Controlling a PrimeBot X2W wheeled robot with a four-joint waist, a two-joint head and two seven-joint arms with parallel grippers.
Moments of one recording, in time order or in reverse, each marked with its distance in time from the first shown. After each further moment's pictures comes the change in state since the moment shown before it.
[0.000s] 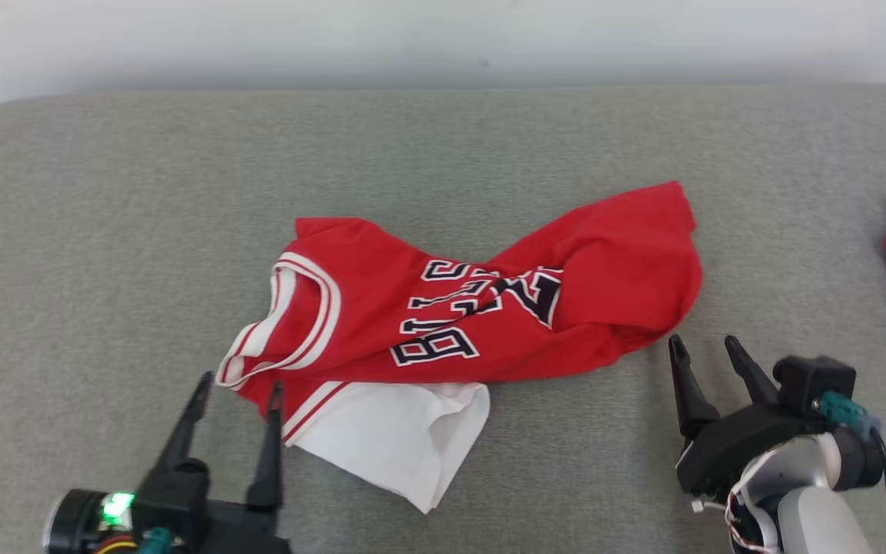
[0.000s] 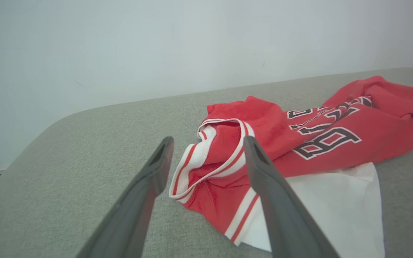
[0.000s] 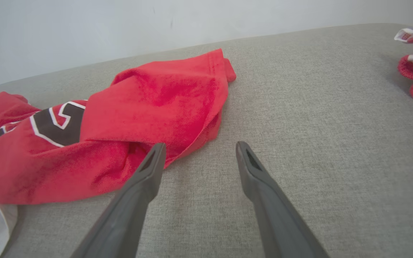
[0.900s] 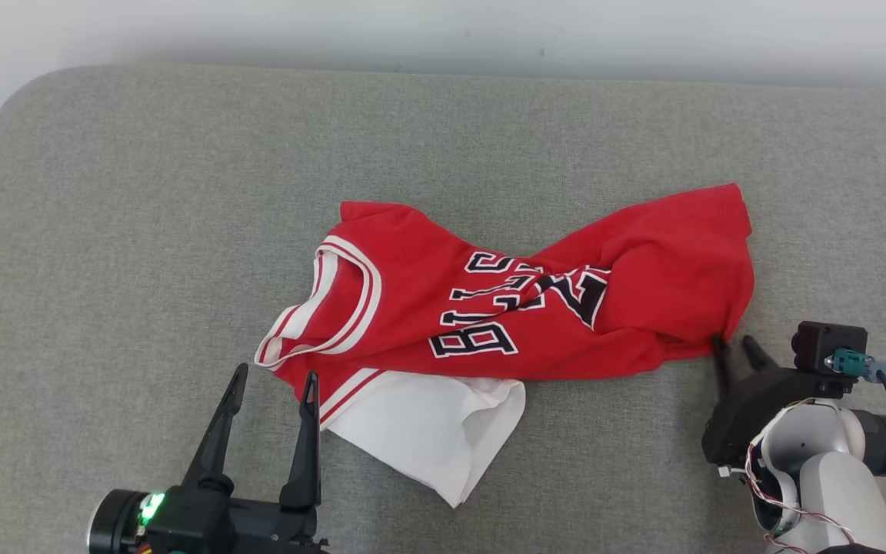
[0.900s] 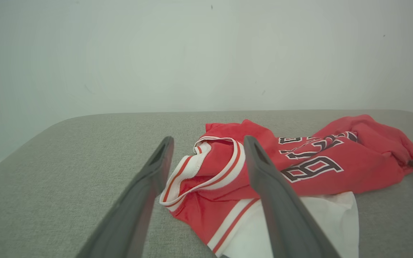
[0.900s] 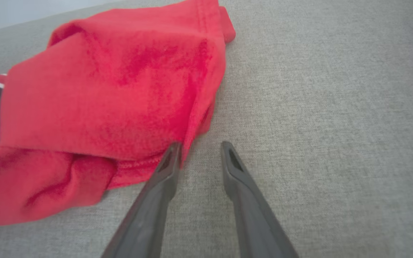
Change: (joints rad) left arm 0.179 -0.399 0.405 0.011 0.363 -0.368 -0.017; right arm -0.128 0.005 -0.134 0.130 -0.097 0.000 0.177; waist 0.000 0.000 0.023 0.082
